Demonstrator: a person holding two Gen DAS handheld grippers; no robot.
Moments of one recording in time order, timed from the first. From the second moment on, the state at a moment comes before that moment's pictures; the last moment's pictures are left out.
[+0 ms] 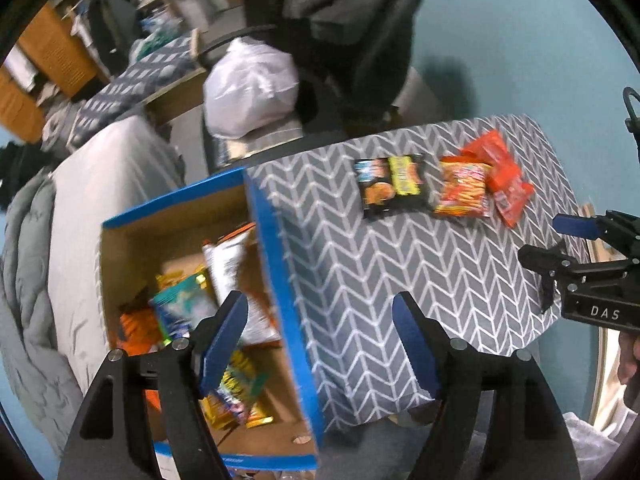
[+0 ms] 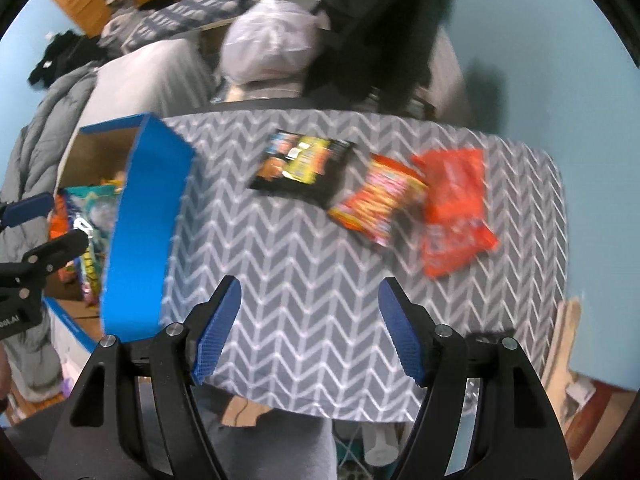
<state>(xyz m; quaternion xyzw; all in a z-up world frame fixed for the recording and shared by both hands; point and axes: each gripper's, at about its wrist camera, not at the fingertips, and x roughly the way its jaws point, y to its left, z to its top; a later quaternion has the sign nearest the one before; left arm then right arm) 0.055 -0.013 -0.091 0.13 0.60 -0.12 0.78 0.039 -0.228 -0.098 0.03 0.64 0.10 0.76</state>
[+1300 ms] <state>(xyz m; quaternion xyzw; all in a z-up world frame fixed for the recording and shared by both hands) 0.050 -0.148 -0.185 0.18 0.65 -0.20 0.71 -0.050 -0.402 -0.238 0.12 0.71 -0.06 0.69</state>
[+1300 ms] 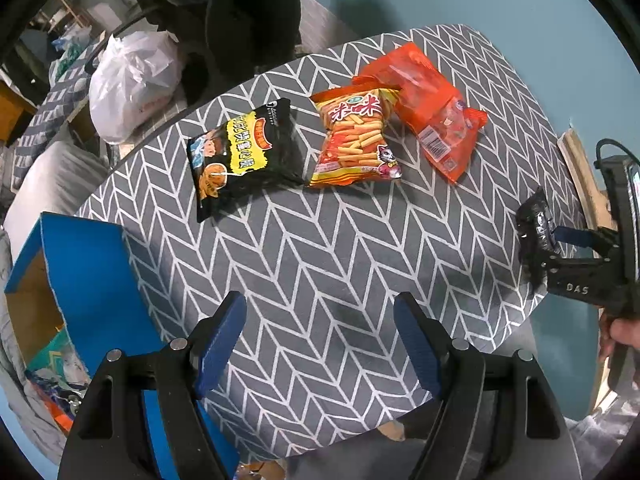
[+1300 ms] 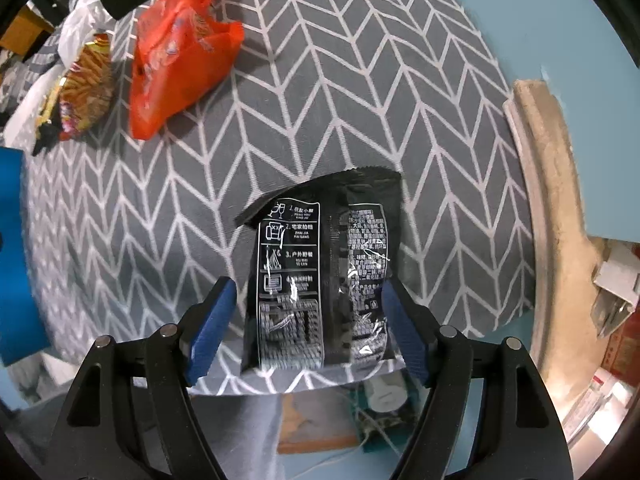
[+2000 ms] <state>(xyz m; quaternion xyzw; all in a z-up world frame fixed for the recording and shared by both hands) 0.099 -0.182 -0.183 0.16 0.65 -0.20 0.71 -0.042 -0.399 -0.259 0.12 0.69 -0.07 0.71</state>
